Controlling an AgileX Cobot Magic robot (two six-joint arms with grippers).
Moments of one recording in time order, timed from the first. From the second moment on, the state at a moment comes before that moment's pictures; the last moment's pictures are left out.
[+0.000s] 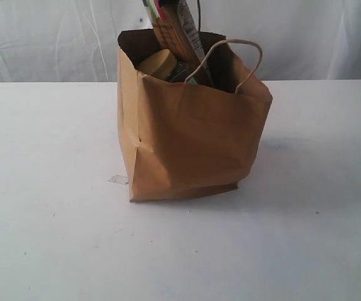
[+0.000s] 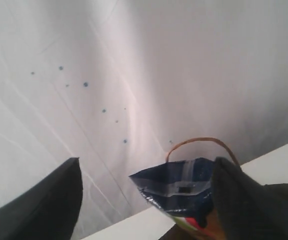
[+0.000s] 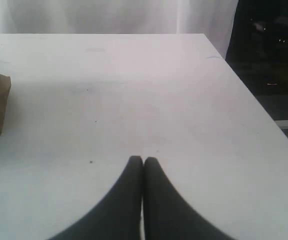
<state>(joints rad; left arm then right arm) -0.91 1.59 -1.60 -1.80 -0.73 2.11 -0.01 0.08 0.00 -0.17 0.29 0.19</state>
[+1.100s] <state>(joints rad) 0.04 1.19 -1.00 -1.71 -0.05 1.94 -0.01 0.08 0.00 -0.17 0.29 0.20</state>
